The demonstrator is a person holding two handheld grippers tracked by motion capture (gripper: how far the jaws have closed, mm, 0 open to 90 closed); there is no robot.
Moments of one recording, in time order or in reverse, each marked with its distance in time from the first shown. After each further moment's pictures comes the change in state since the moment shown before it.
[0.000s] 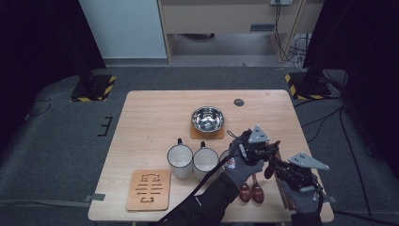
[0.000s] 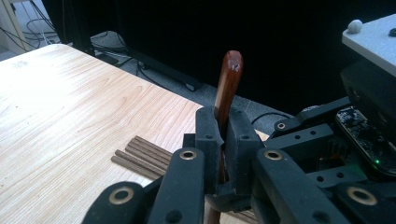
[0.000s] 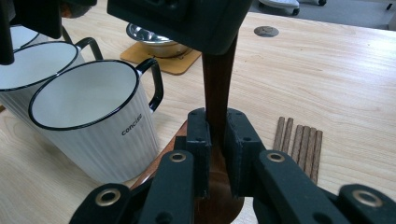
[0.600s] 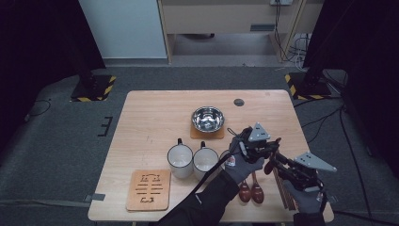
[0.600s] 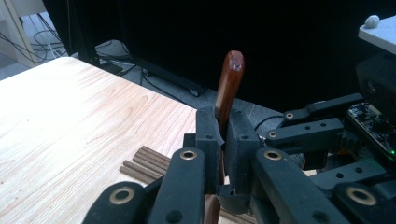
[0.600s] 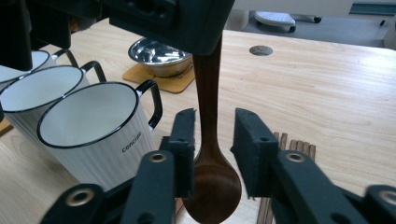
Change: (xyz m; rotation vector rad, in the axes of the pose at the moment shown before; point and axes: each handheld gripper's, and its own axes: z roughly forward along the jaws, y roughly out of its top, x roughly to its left) left arm 0.001 0.008 -0.002 -0.022 0.013 0.032; right arm -0.006 0.002 -0.008 -0.081 0.005 0.017
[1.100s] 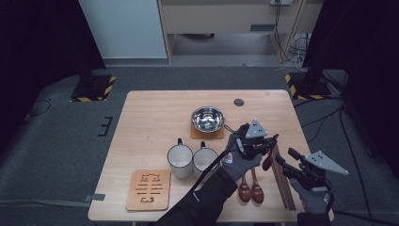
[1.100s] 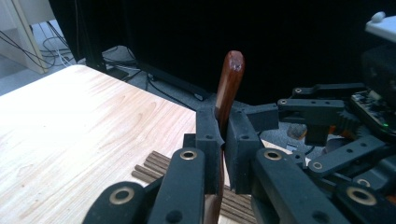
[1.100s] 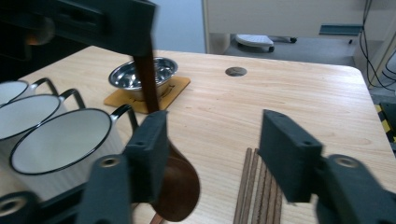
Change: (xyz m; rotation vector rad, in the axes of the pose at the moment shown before) left arm 0.006 0.008 -0.012 -0.016 0.018 0.008; right arm -0.016 0.000 -0.009 -0.098 -0.064 0.038
